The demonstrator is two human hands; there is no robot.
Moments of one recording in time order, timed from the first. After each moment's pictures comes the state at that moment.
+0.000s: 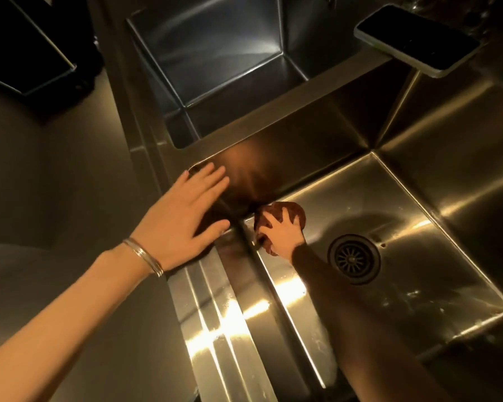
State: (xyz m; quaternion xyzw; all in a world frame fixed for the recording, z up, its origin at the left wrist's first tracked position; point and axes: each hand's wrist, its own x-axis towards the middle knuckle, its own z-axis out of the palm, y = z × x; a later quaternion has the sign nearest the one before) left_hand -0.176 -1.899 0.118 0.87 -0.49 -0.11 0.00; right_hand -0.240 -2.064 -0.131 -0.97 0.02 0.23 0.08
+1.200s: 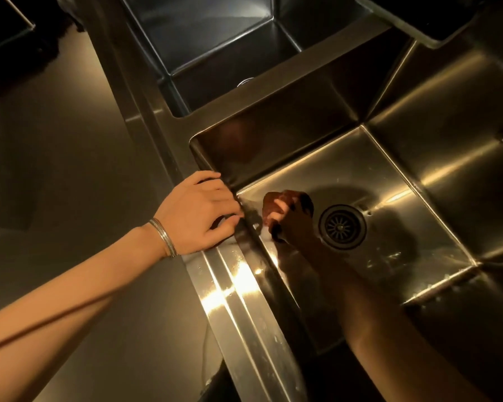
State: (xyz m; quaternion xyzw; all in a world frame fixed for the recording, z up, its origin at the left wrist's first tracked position) left_hand -0.195 -1.893 0.106 0.78 -0.62 -0.08 0.05; right_hand -0.295 -2.065 -0.131 -0.96 0.13 0.12 0.24
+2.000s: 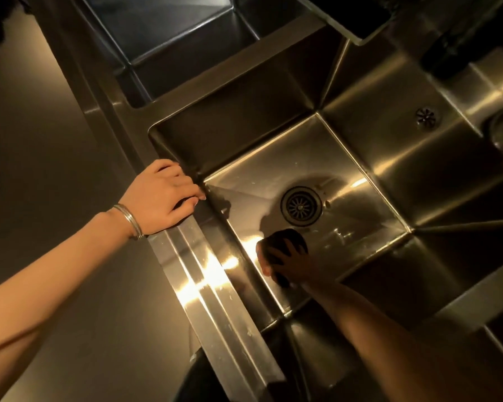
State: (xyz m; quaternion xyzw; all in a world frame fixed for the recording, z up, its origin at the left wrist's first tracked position) left_hand -0.199 -1.898 0.113 0.79 -0.61 -0.09 -0.01; right_hand -0.458 -2.070 -0.107 -0.90 0.04 0.40 0.18
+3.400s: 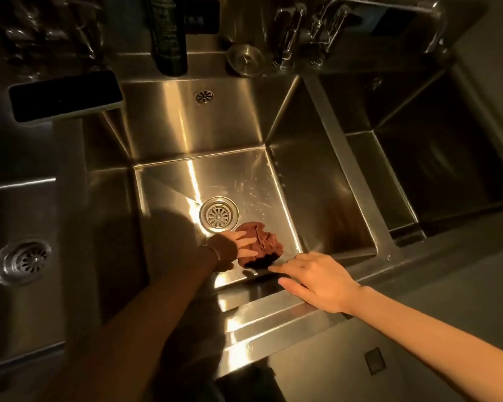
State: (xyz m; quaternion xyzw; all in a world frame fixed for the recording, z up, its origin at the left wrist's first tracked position) left_hand -0.230 -2.061 -0.045 0.02 -0.93 -0.25 -0.27; right_hand -0.409 -1.914 0.111 -0.77 0.57 0.06 0.26
